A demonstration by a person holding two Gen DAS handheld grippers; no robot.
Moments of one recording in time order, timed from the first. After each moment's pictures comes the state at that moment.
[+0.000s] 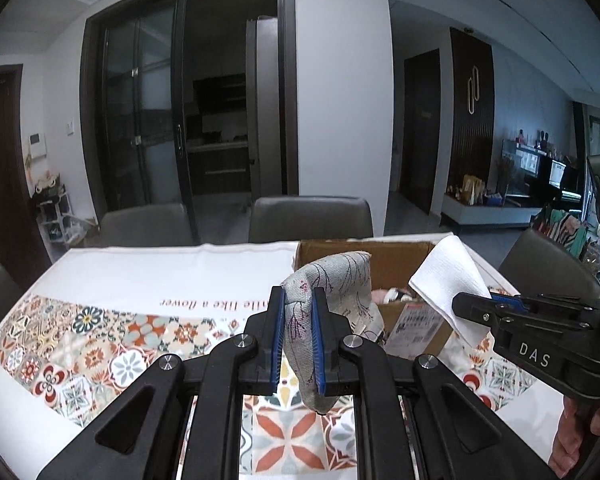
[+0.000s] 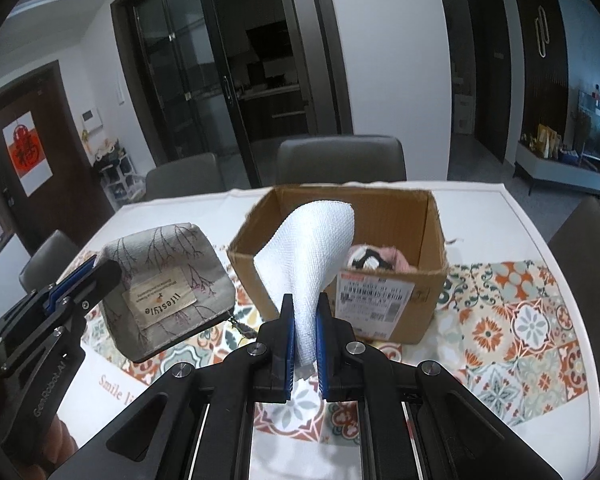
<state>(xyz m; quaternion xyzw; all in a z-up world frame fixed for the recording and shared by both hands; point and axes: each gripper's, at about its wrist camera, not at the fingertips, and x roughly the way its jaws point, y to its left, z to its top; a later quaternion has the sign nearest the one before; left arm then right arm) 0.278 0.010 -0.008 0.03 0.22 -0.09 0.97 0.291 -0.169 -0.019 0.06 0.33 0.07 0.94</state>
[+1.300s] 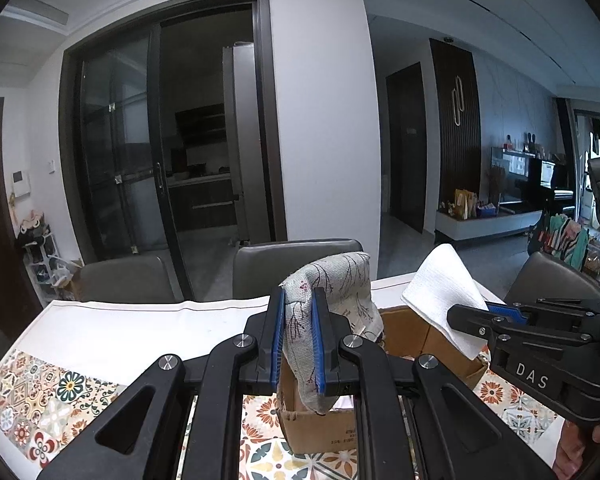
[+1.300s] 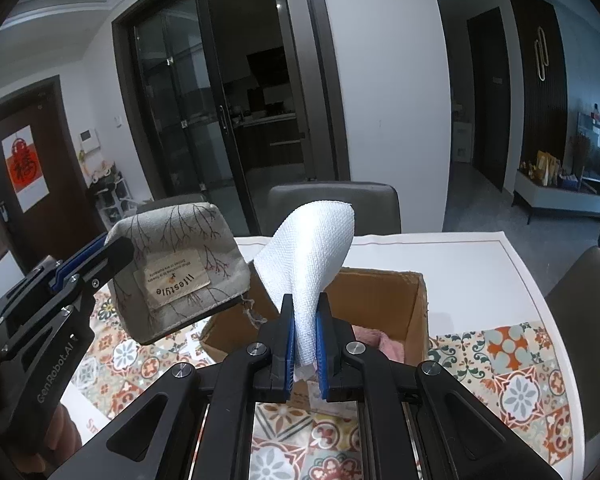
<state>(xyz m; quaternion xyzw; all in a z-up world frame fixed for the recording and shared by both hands) 0.366 -0.026 0.013 0.06 0.17 -0.11 0.98 0.361 -0.194 0.011 0.06 0.29 0.07 0.95</state>
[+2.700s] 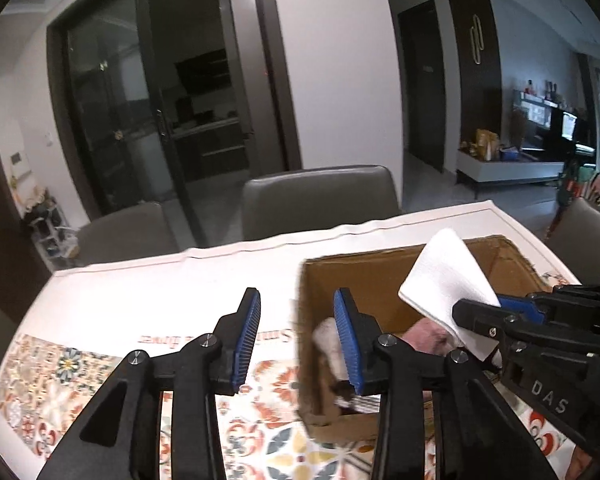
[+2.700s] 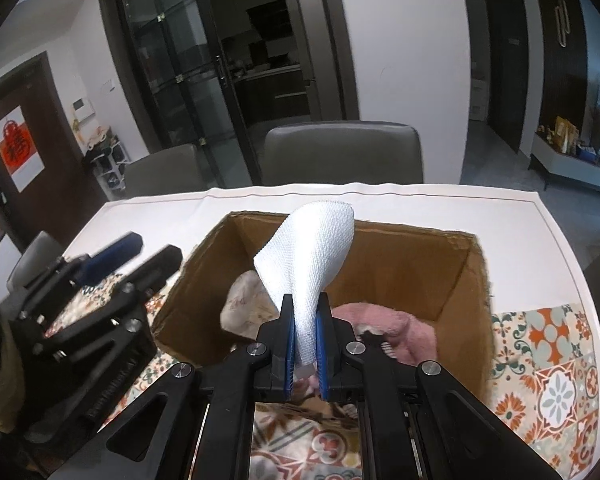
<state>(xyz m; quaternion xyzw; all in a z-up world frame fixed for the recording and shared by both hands) 0.432 -0.031 -0.042 0.10 0.27 -0.07 0.95 0.441 -0.184 -0.053 0.06 0.37 0.09 0.92</state>
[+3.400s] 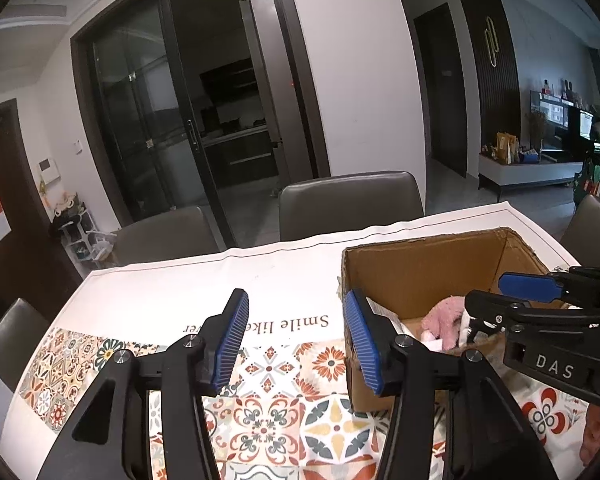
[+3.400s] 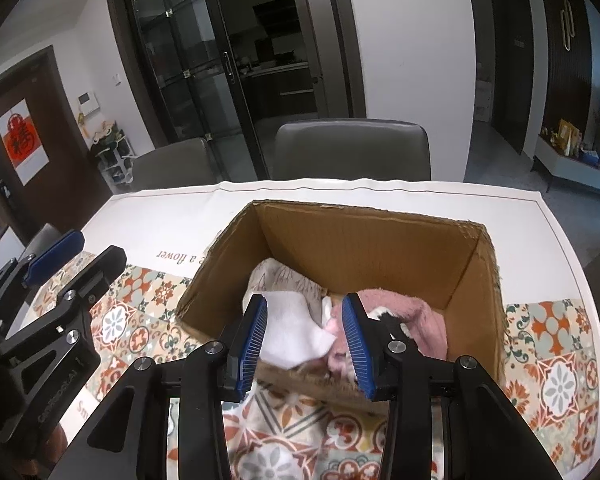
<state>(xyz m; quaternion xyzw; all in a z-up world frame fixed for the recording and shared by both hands) 0.383 -0.001 -0.030 0.11 0.26 -0.03 0.96 0.416 -0.172 -0.049 0.05 0.37 0.09 0.92</state>
